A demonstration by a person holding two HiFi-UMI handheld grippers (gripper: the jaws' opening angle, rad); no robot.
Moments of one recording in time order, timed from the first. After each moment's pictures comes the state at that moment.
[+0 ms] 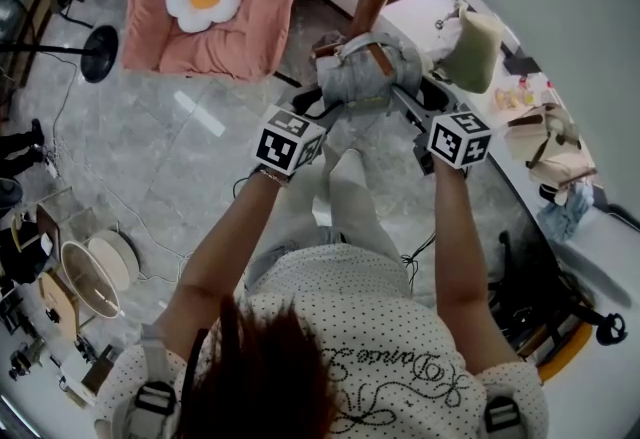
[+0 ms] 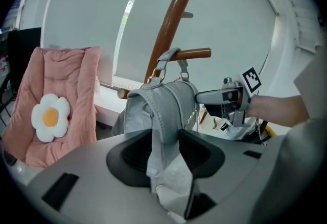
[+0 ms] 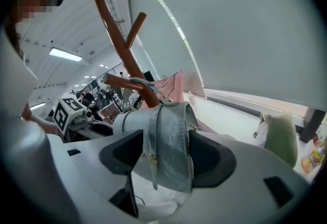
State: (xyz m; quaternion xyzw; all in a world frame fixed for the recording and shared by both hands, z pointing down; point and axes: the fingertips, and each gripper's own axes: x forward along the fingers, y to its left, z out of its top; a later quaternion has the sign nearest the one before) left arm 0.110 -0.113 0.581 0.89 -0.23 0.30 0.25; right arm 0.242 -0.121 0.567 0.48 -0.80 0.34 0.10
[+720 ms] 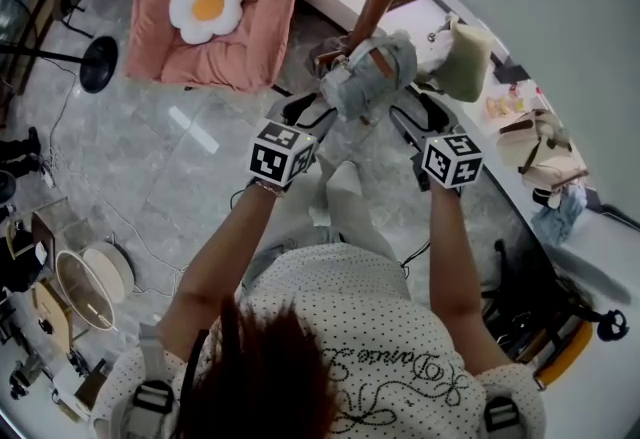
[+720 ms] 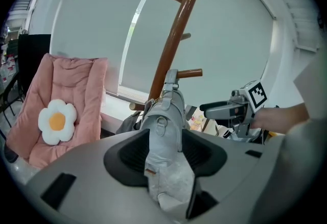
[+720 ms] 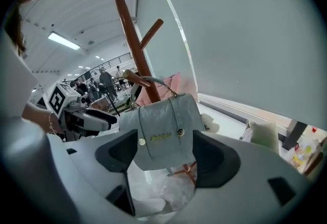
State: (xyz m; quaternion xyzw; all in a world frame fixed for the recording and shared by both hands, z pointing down) left arm 0.087 -0.109 0.548 0.90 -0.26 0.26 0.23; right arm 0.244 -0.085 0.556 0.52 -0.79 0.29 0.14
